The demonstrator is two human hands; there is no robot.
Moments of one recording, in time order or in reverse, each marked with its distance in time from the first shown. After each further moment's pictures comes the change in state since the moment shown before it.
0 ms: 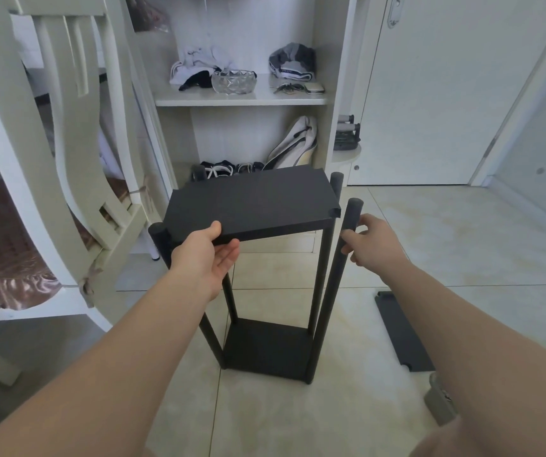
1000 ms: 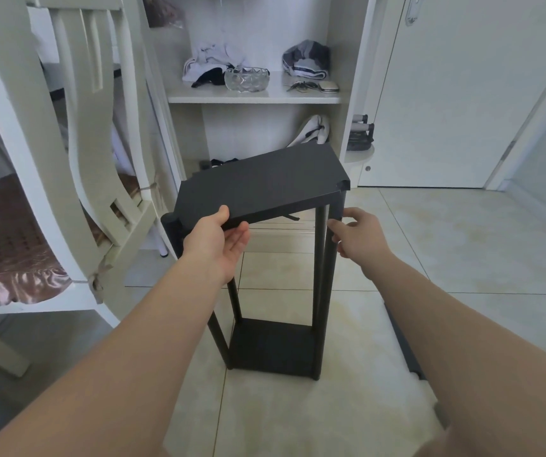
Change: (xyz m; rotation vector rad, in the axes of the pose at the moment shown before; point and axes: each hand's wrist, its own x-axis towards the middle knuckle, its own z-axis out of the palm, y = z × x) left_hand 0.010 0.014 0.013 -0.118 -0.025 -0.006; right_hand 0.011 -0.029 0.038 0.193 0.003 0.022
